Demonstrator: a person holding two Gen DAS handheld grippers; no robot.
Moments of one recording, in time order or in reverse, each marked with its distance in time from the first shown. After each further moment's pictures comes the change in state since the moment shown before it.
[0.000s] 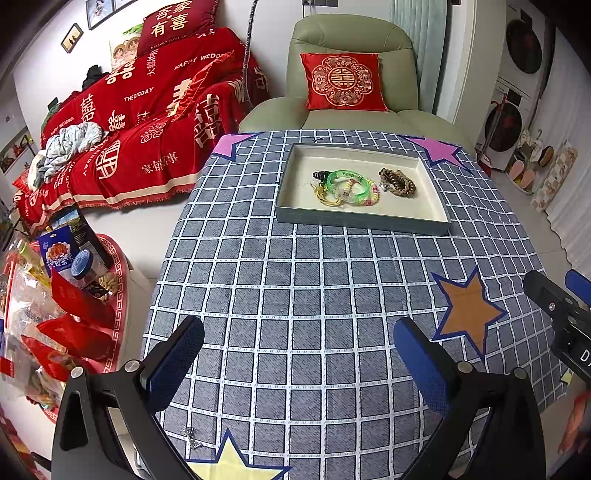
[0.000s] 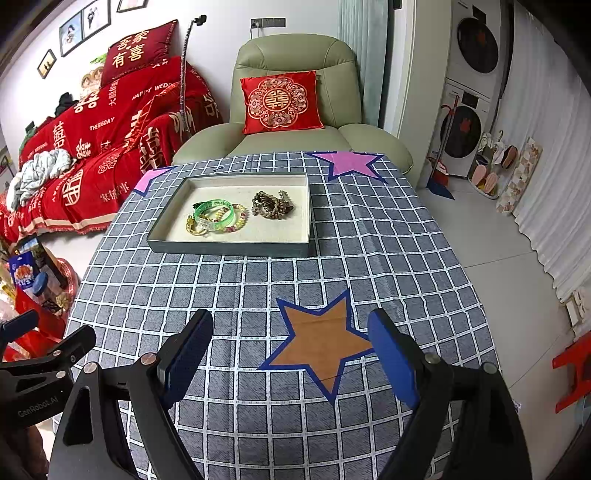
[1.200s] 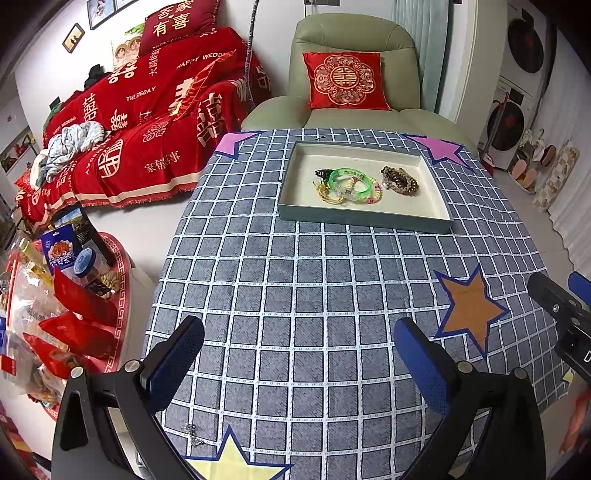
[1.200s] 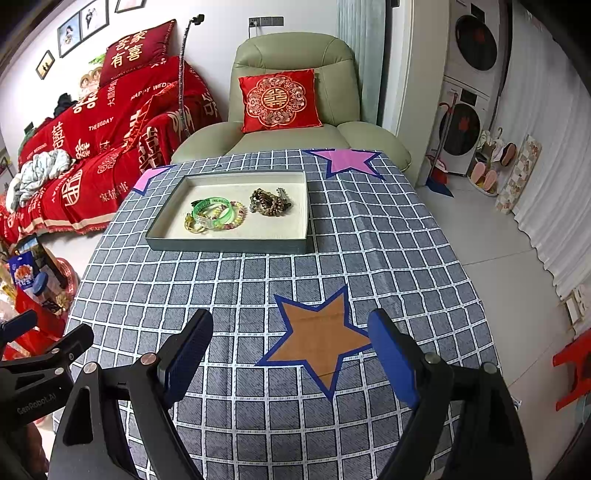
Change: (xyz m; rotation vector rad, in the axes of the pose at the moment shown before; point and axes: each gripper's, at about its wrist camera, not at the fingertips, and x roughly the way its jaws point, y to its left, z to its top) left arm -0.004 -0.001 -0.002 -0.002 0.004 0.009; right arm -0.001 -0.002 0.001 -0.001 0.002 -0.001
